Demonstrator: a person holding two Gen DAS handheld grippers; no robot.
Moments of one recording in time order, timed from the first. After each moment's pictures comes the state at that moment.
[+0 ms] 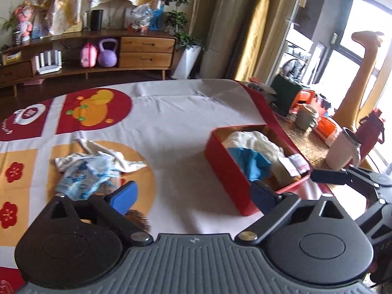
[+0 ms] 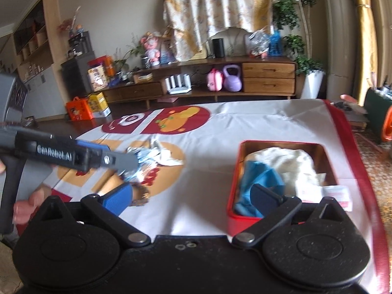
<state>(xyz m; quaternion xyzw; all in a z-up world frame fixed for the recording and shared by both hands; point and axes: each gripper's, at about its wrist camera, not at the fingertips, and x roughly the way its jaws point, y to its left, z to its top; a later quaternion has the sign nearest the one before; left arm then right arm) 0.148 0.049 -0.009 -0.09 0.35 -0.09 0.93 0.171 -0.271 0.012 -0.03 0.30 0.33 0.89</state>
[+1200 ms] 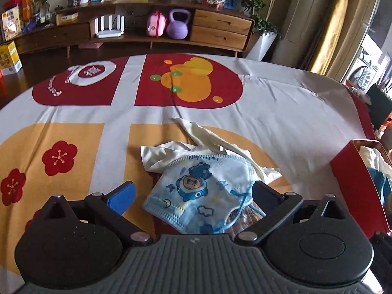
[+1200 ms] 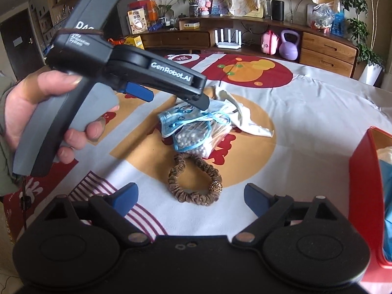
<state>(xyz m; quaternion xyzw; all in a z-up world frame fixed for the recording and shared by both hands) 0.243 0.175 -0.107 -0.13 0.41 0.05 0.90 0.195 -0.114 -0.076 -0.13 0.37 0.41 0.82</state>
